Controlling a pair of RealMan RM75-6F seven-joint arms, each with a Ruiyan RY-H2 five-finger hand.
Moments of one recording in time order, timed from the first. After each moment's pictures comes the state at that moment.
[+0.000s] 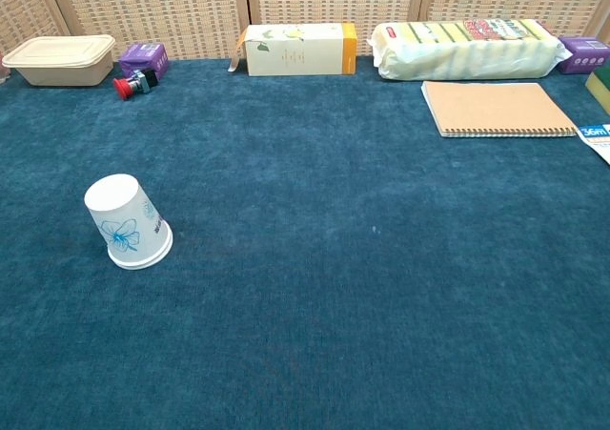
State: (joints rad) left arm -0.22 -1.11 -0.03 -1.80 1.55 1.30 0.22; right arm 0.02 -0.99 0.04 -1.67 -1.52 1.52 0.02
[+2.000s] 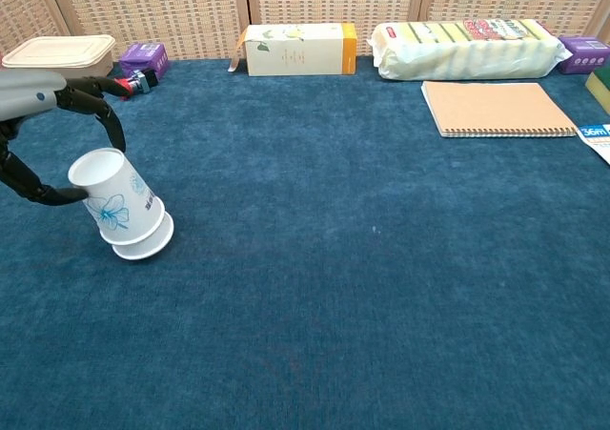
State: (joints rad) left arm -0.54 -1.25 -0.07 -2.01 1.05 1.14 0.60; right arm 0.03 -0.97 0.03 -1.68 -1.53 1.49 0.08
